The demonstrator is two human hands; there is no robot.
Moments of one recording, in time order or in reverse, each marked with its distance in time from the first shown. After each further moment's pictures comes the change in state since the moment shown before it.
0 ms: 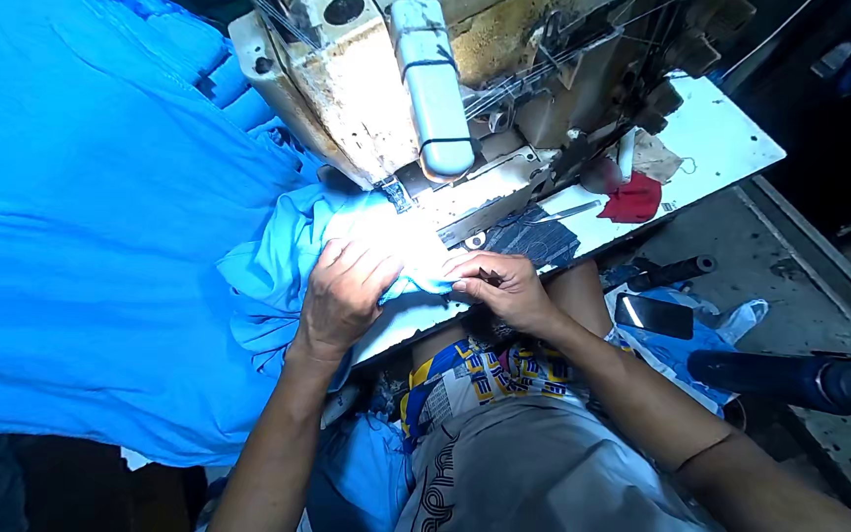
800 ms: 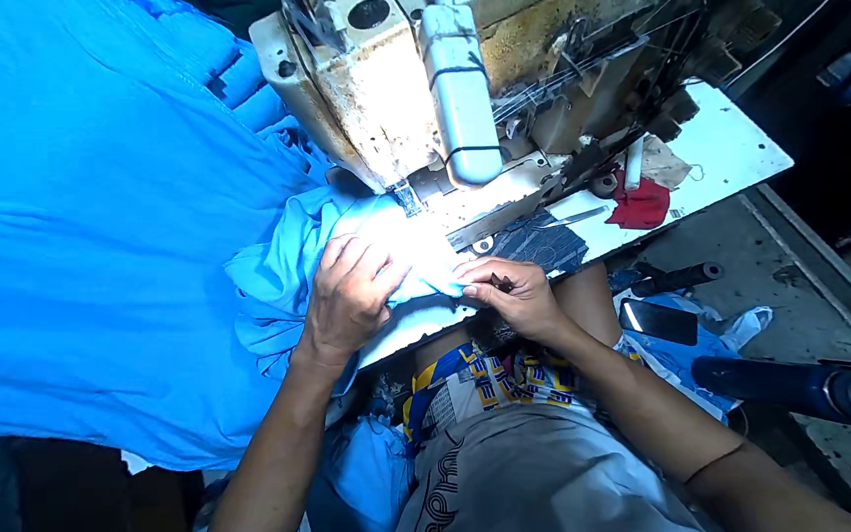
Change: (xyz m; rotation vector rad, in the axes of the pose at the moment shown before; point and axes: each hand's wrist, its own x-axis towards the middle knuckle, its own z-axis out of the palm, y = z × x) left_hand 0.000 -0.003 -0.003 0.036 -0.028 -0.045; right_hand -0.003 0.003 0.003 -0.013 0.047 0.025
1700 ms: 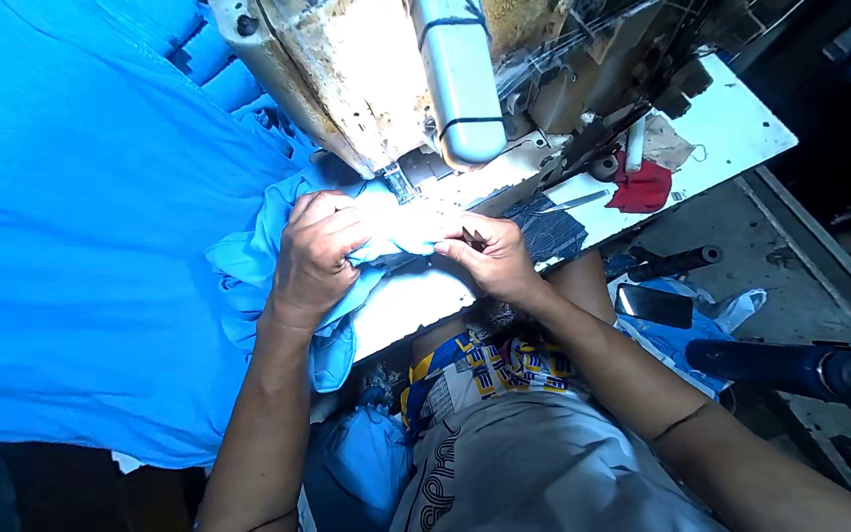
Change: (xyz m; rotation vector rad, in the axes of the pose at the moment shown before) left_hand 0.011 -0.037 0.000 -0.237 0.015 -0.045; right_hand 0.039 0.003 0.014 -0.130 0.045 -0.022
